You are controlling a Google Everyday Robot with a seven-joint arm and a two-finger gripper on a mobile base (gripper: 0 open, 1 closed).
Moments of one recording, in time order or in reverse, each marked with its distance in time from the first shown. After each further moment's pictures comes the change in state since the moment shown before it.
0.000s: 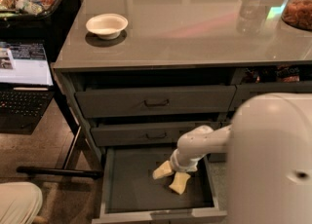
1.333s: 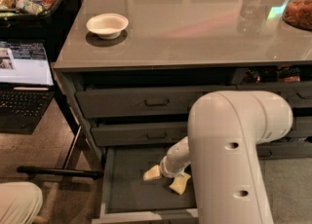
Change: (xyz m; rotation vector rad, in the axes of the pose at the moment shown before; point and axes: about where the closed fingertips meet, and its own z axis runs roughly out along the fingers) arm -0.017 0.023 0.088 -0.041 -0.042 0.107
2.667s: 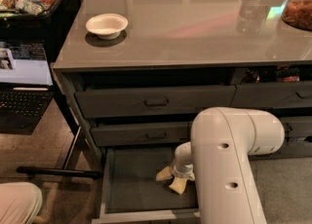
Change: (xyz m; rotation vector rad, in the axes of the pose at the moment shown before) arm -0.004 -0.075 0.061 0.059 0.083 0.101
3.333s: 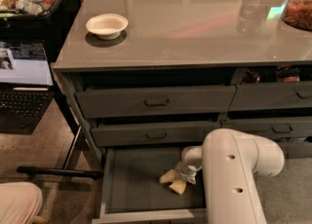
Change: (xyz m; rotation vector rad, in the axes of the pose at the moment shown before) arm -0.010 -0.030 0.067 -0.079 0.050 0.006
